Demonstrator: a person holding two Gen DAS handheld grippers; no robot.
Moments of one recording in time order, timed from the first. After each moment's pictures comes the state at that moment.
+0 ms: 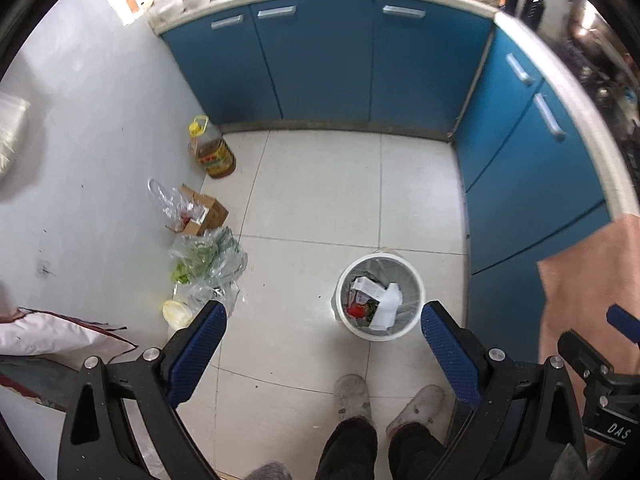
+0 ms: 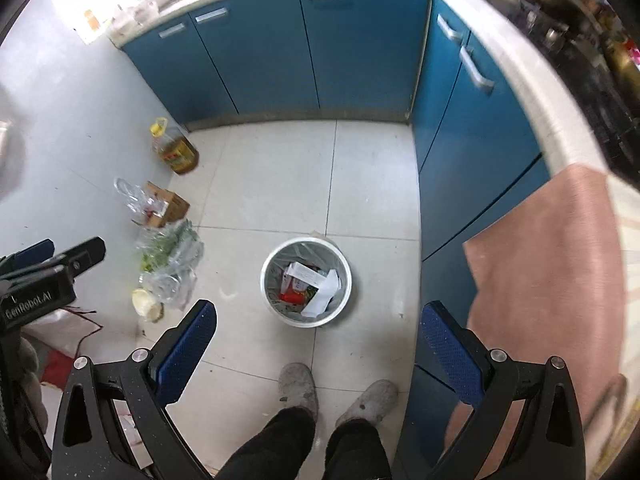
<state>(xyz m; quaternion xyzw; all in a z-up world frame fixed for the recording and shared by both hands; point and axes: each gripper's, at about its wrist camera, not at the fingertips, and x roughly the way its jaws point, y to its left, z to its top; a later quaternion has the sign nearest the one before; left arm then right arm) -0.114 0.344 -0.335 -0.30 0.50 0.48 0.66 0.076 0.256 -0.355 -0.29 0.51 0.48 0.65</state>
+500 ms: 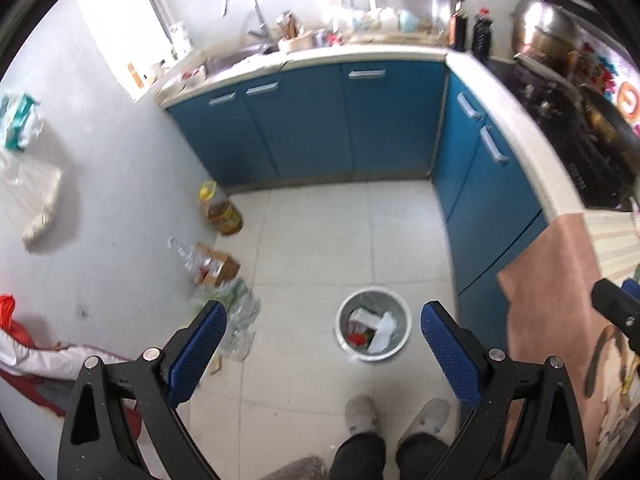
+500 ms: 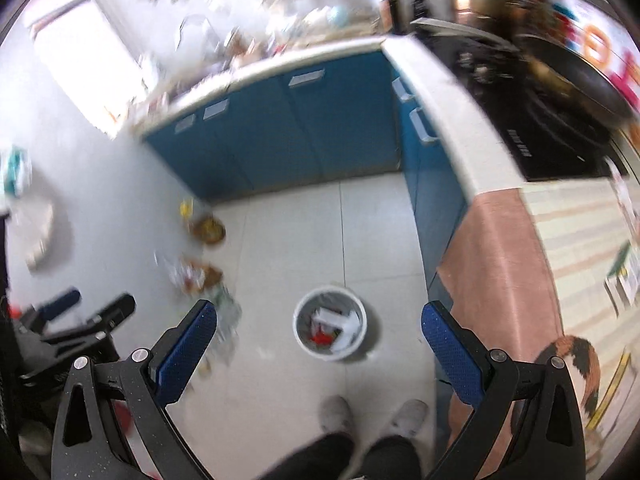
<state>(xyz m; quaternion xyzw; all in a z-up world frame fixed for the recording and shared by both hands) -0.078 0.278 -0.222 -0.21 0.46 0.49 0.71 0.117 0.160 -0.214 -0.13 0.49 0.49 0.71</state>
